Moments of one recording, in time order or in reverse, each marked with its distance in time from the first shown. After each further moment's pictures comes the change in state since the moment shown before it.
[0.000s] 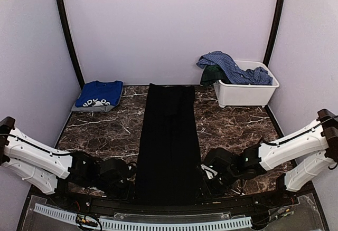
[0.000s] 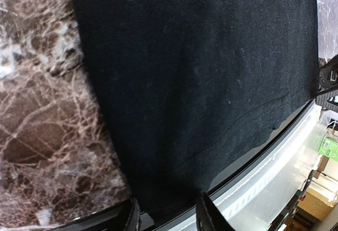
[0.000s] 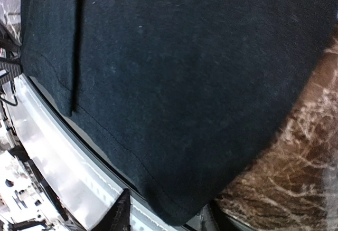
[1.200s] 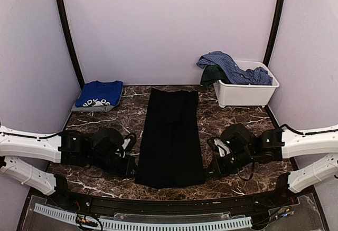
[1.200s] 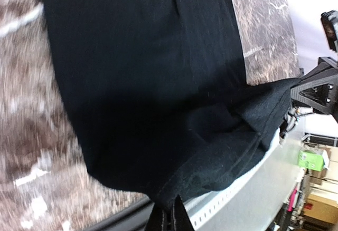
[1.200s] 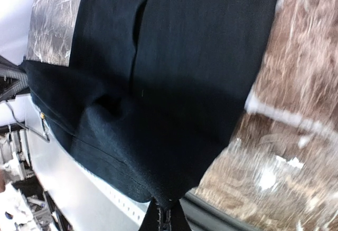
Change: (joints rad) left arm 0.192 -0.127 0.172 -0.143 -0.014 0.226; right arm -0.135 -0.273 0.055 -0.183 0.126 -0.058
